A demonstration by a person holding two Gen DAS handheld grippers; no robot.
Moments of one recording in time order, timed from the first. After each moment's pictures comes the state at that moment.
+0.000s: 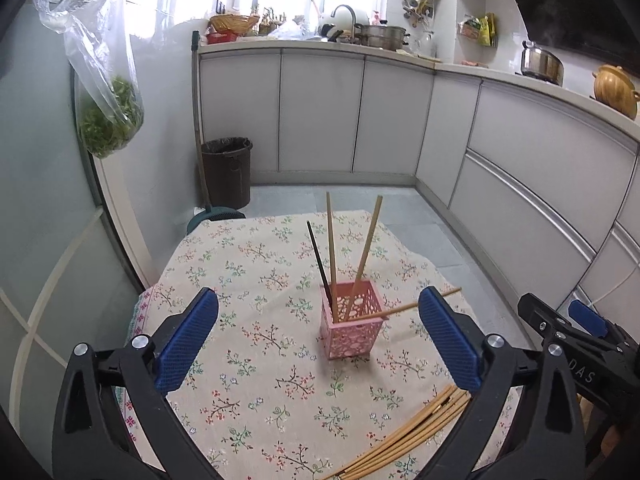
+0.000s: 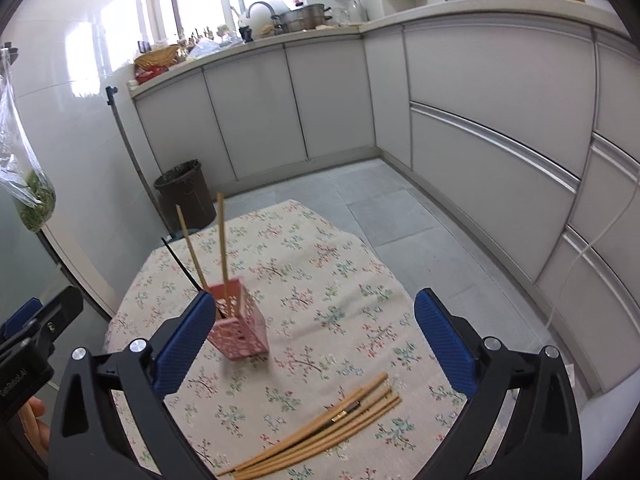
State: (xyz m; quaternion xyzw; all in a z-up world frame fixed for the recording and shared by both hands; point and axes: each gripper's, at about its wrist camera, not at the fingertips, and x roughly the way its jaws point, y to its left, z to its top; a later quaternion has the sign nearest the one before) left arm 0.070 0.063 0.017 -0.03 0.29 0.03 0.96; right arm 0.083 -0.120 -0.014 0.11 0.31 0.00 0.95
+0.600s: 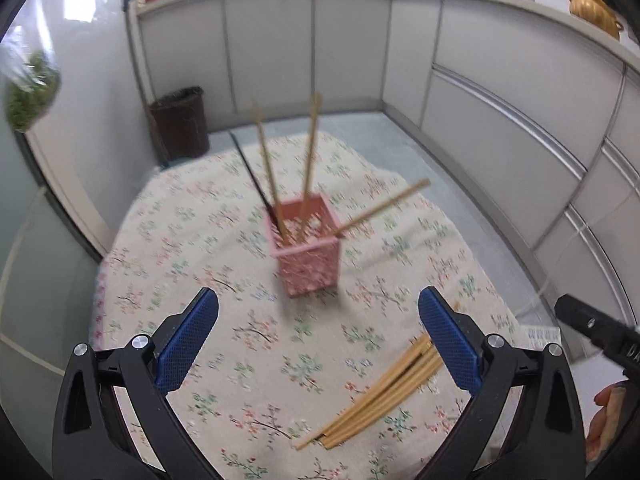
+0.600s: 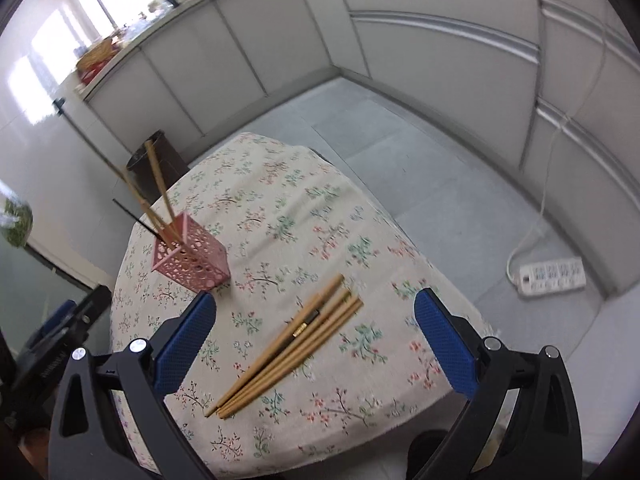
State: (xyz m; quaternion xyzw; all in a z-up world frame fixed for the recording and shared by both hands) left arm 0.097 0.015 -0.049 0.02 0.41 -0.05 0.91; right arm 0.048 -0.197 -0.080 0.24 0.42 -0.02 0.87
